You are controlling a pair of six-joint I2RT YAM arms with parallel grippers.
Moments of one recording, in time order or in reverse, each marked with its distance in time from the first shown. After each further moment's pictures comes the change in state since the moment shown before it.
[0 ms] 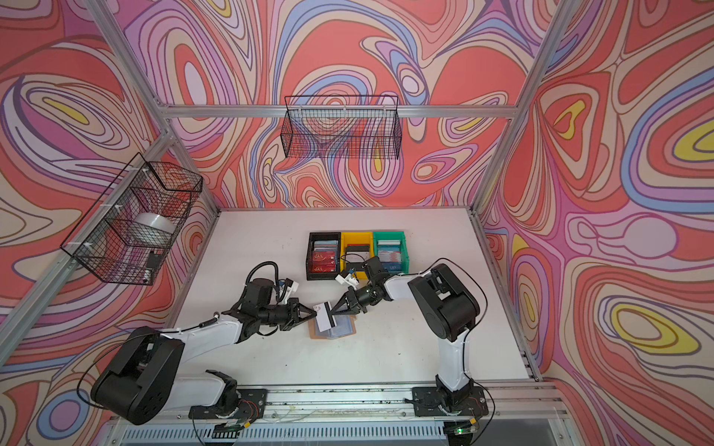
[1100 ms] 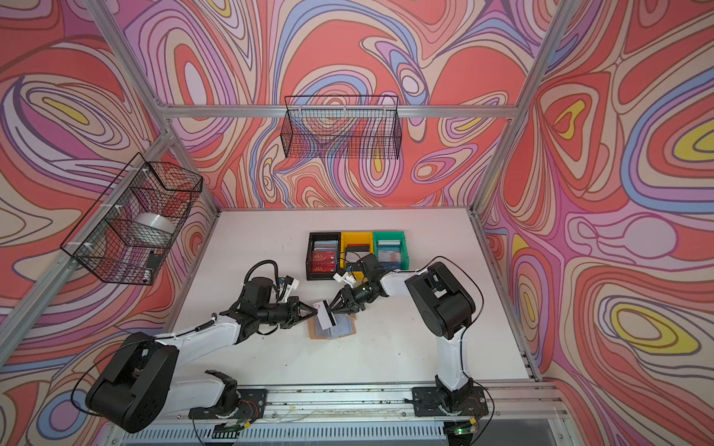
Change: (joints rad) left arm -0.006 -0.040 0.009 -0.006 0.003 0.011; right arm 0.009 0.035 0.078 -0.090 0.066 -0.038
